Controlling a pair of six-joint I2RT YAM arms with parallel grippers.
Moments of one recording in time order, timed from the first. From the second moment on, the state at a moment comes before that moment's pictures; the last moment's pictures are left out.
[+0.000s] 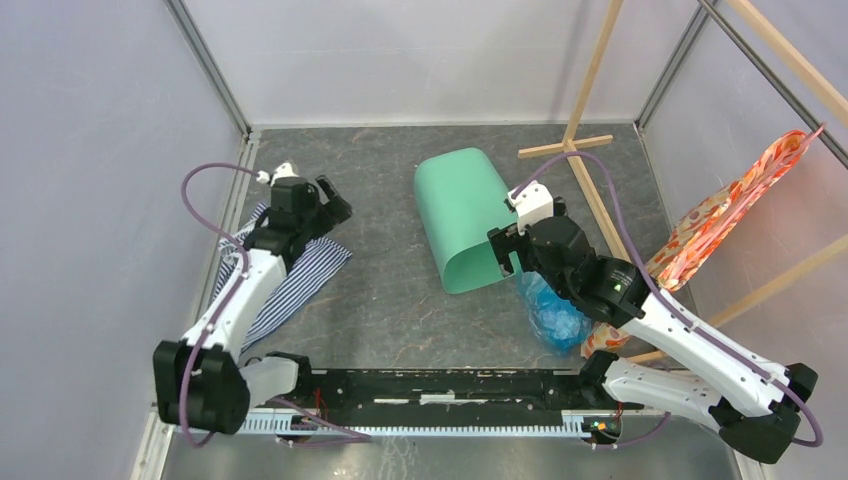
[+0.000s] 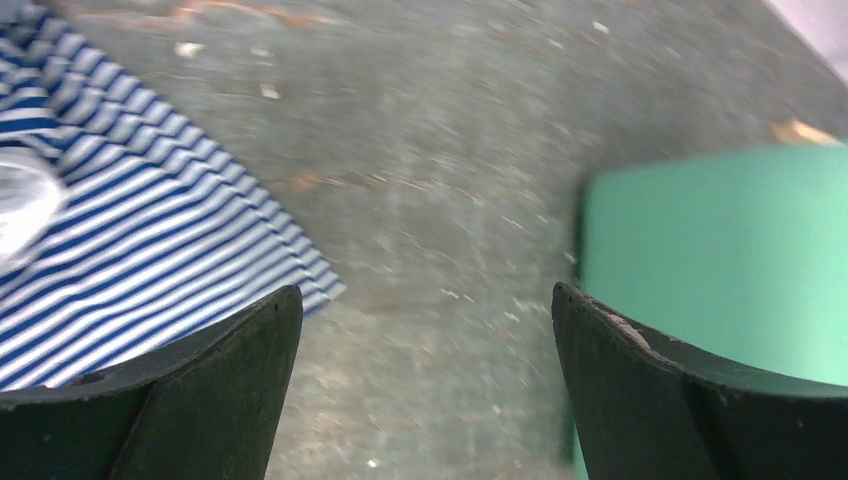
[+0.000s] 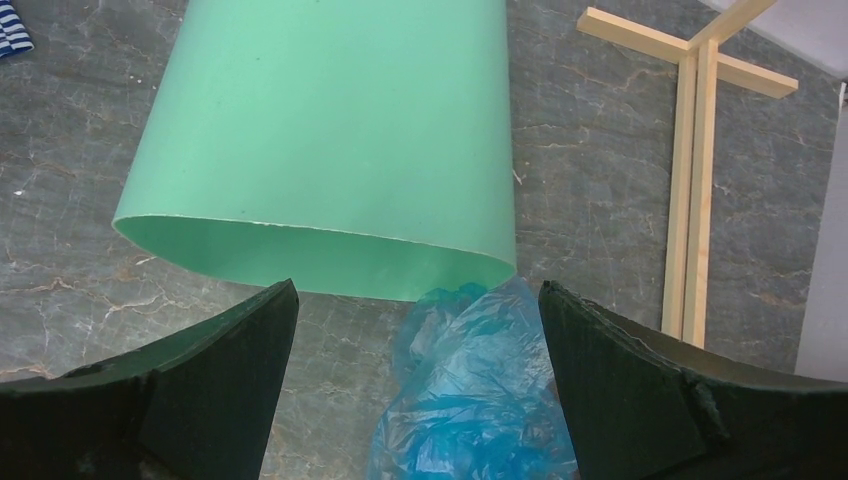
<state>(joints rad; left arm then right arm) -0.10 1.20 0.86 -0.33 -0.09 -0.64 0.88 0.92 0.99 -0.59 0.50 0.07</state>
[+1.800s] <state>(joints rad) -1.29 1.50 0.70 0.26 -1.07 -0.57 0.88 0.91 0.96 -0.46 0.56 0.04</state>
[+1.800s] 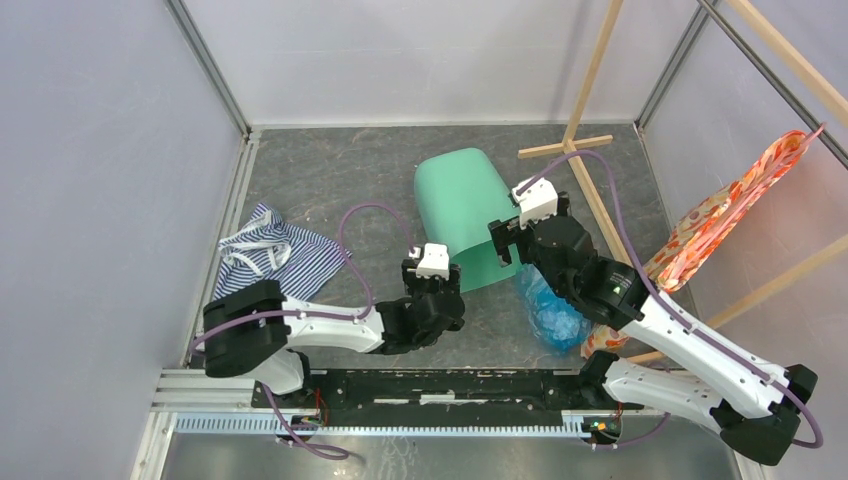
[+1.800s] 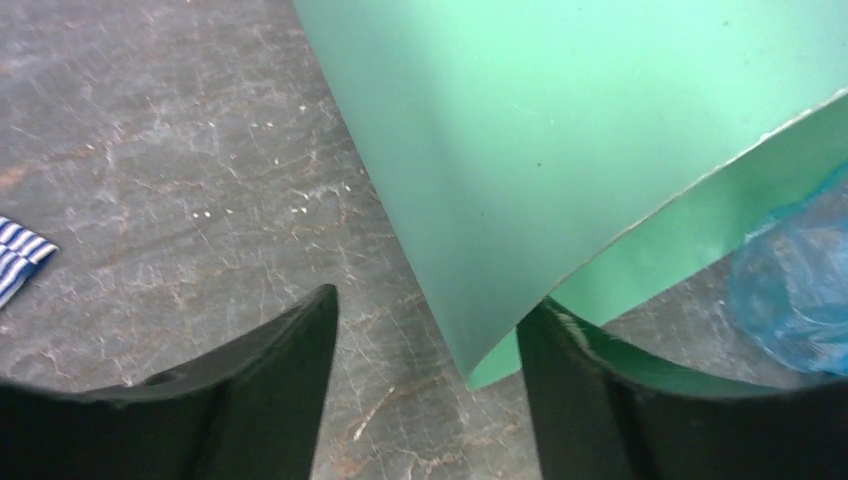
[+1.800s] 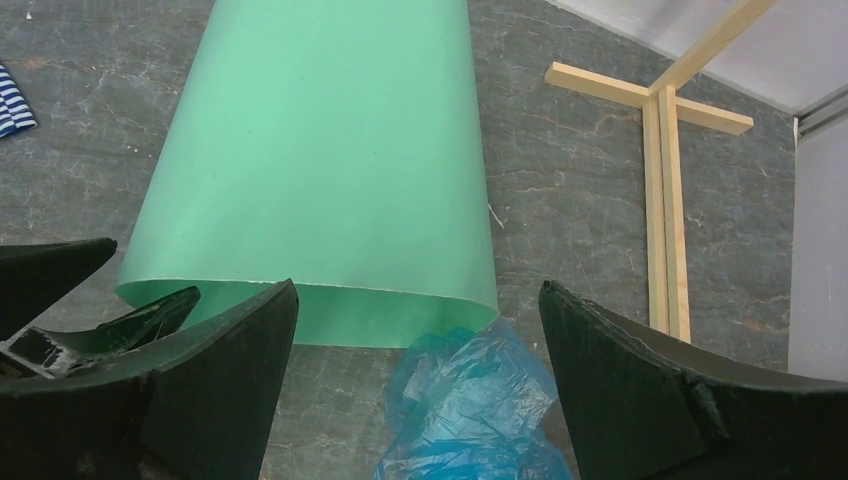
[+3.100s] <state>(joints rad) -0.57 1.68 1.81 -0.89 -0.37 -0.49 0.88 0.89 1.10 -0.50 0.51 0.03</state>
